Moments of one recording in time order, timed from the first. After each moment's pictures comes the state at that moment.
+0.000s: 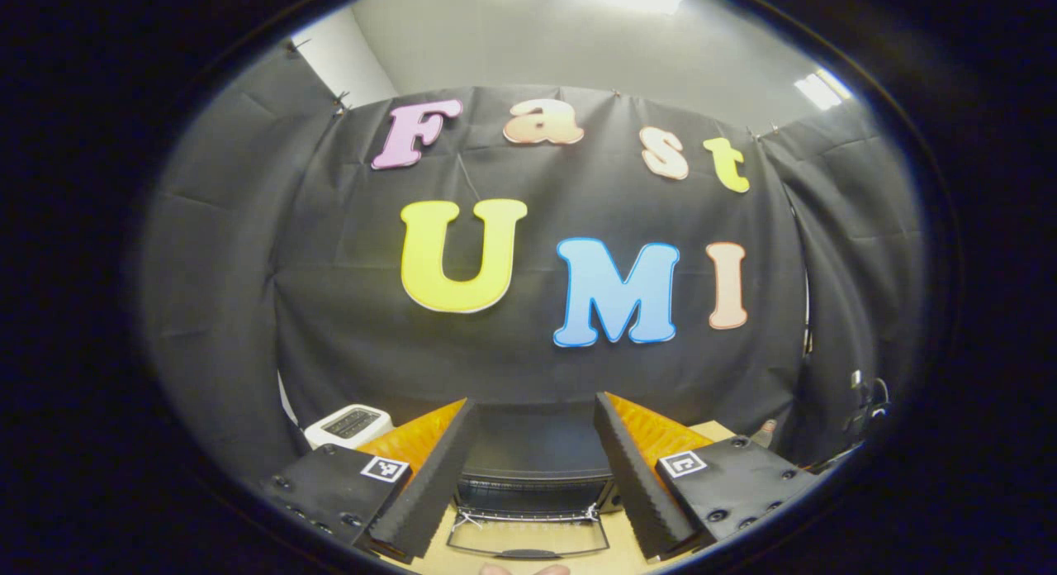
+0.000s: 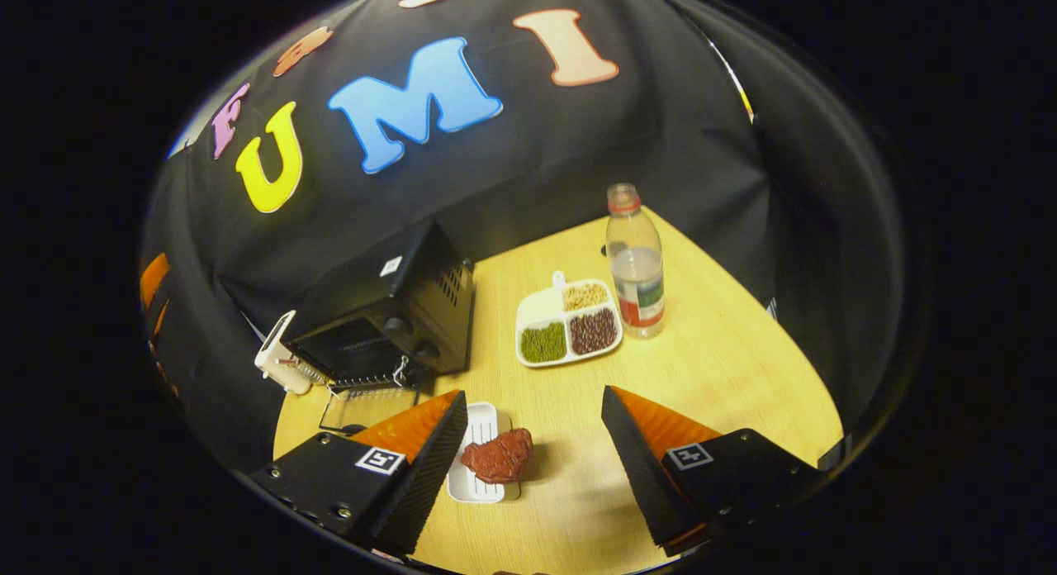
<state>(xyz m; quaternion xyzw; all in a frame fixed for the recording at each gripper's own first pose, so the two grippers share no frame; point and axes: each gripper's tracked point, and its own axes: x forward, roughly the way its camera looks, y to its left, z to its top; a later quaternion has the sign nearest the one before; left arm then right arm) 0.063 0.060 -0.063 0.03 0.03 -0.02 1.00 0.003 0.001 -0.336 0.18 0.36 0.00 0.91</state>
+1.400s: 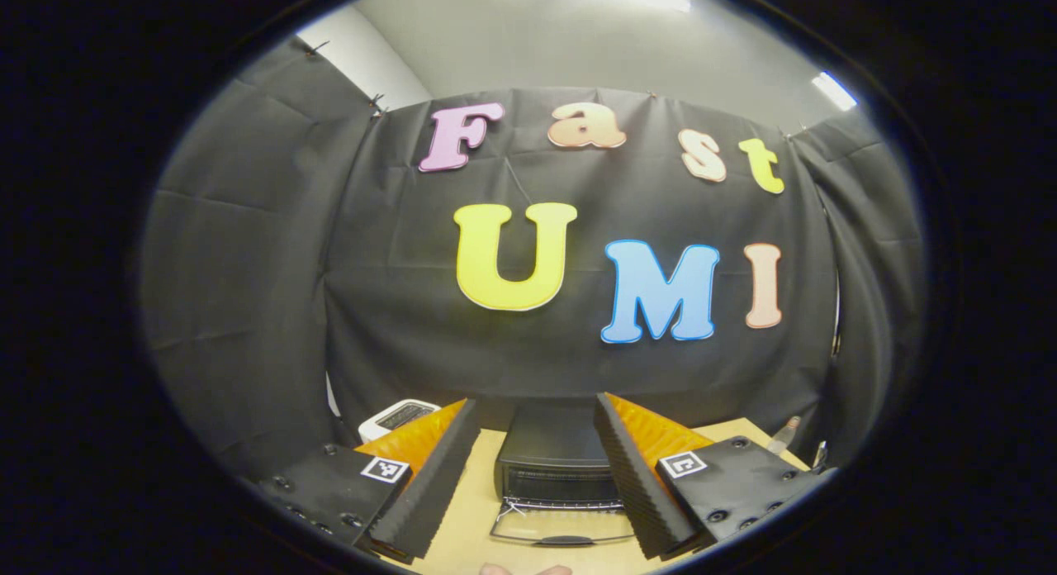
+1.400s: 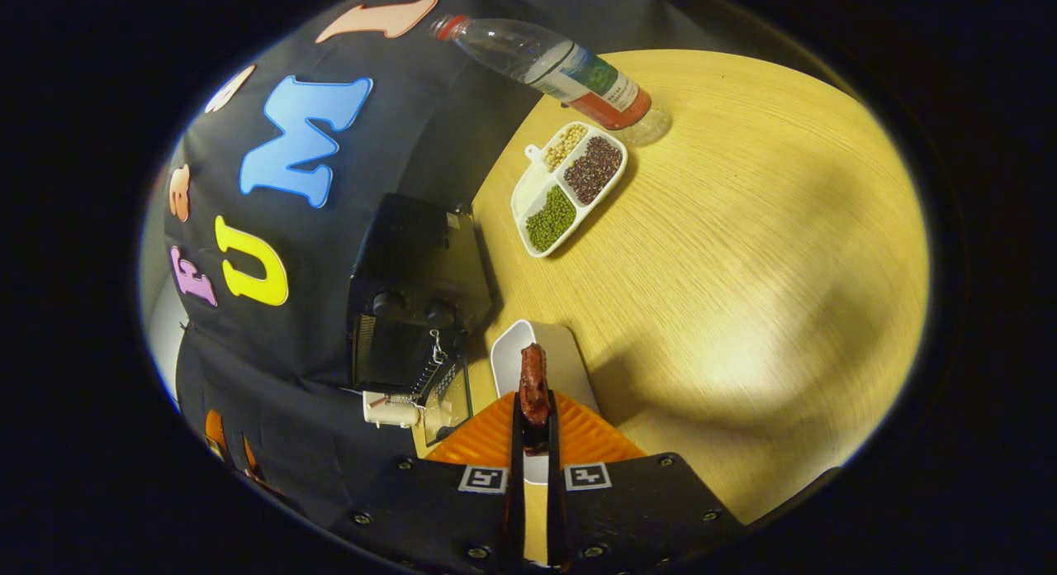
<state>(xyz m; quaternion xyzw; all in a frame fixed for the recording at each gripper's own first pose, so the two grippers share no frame) 0.027 0.113 -0.060 0.02 0.05 0.04 1.00 -0.005 0.065 -0.415 0.48 0.41 0.05 0.77</state>
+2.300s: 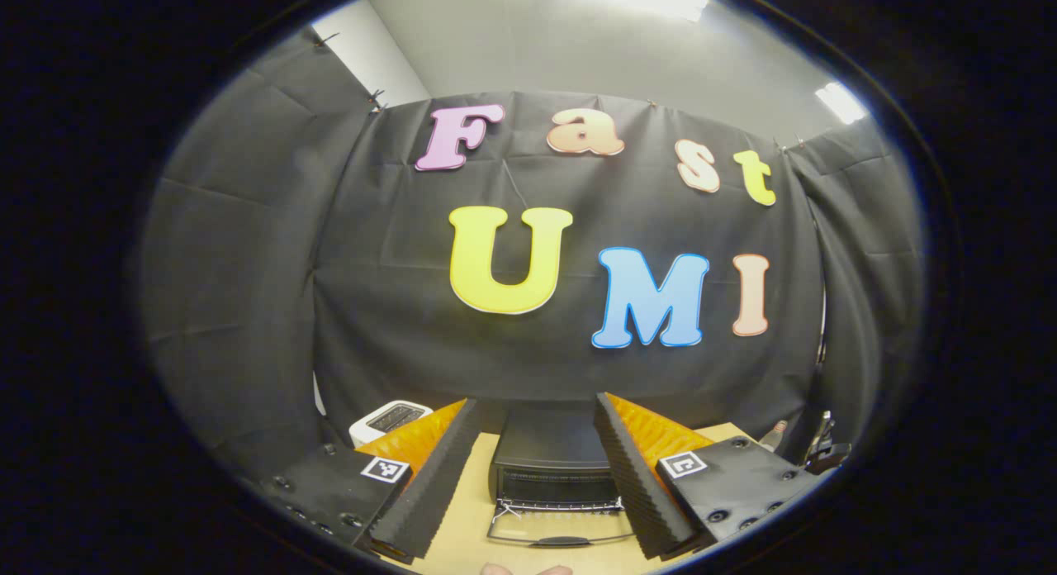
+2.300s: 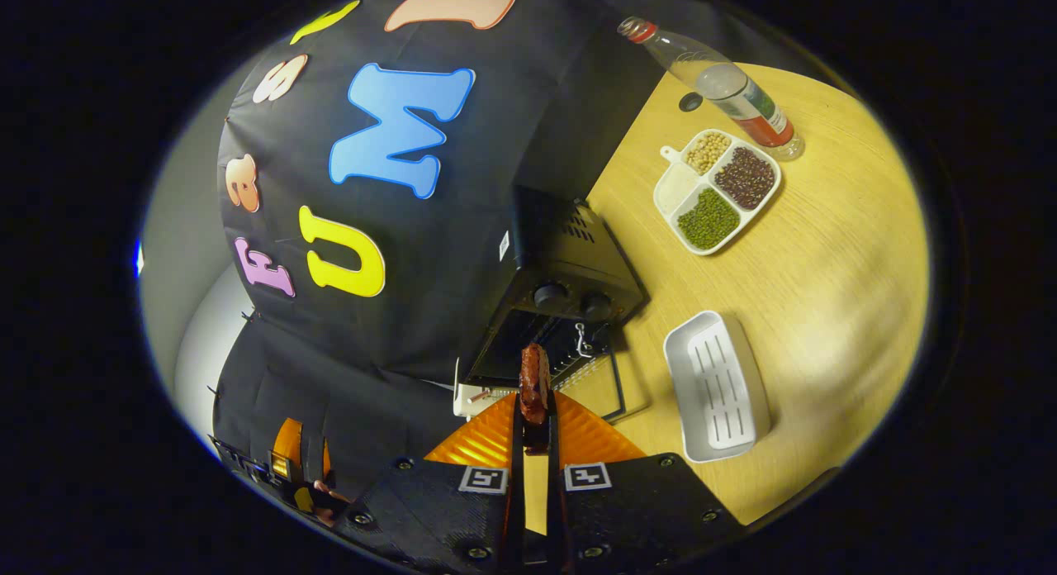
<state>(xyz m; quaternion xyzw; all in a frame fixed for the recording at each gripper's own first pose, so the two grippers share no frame) 0.025 0.127 -0.058 0.00 0.04 0.00 1.00 0.033 0.149 -0.287 0.52 0.35 0.17 0.76</state>
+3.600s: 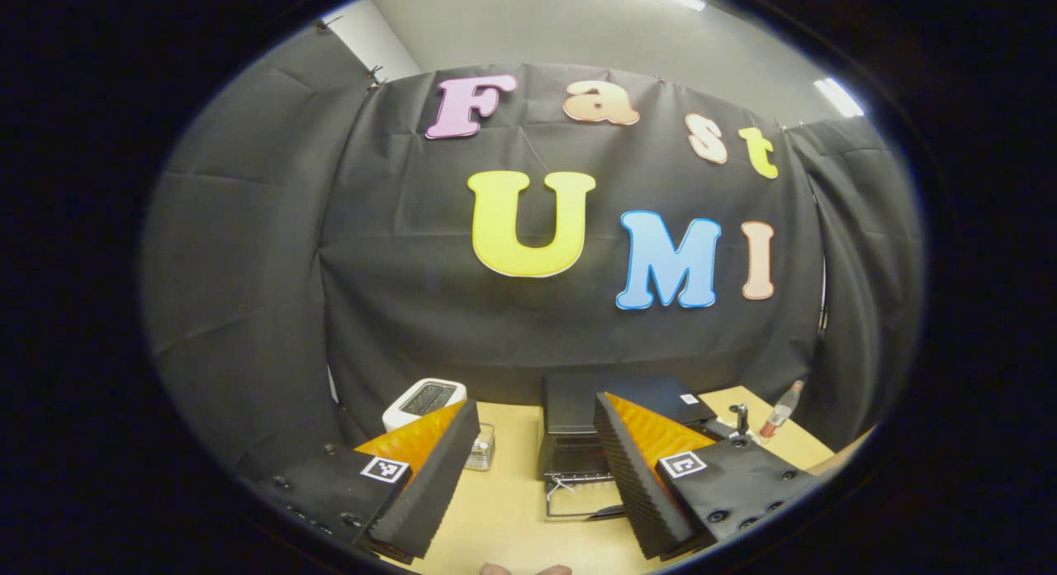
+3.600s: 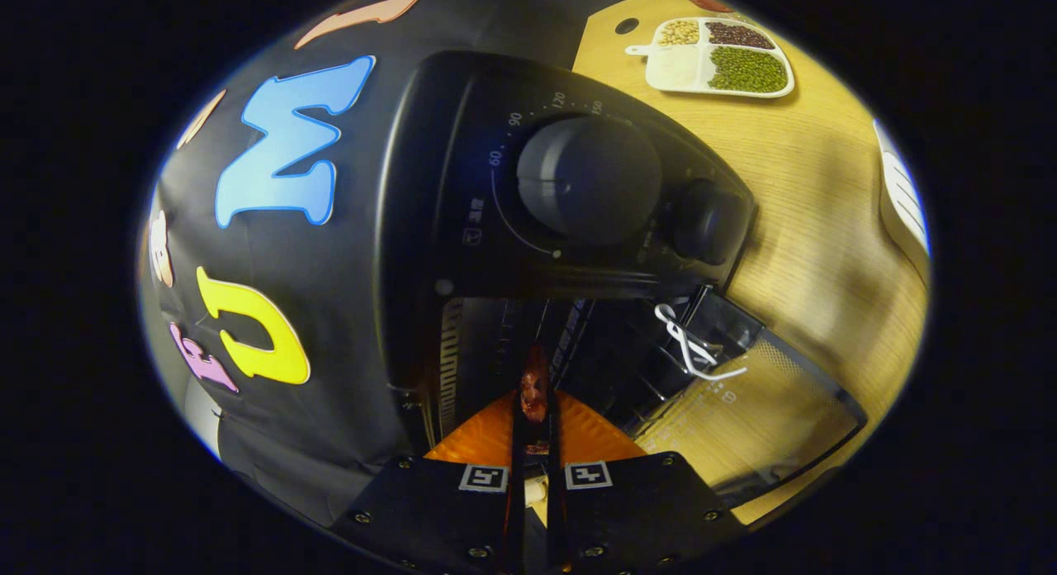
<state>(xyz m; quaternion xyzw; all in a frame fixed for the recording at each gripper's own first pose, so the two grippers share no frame) 0.013 0.228 -0.090 0.02 0.11 -0.01 0.99 0.198 0.309 -0.379 0.62 0.31 -0.01 0.72</state>
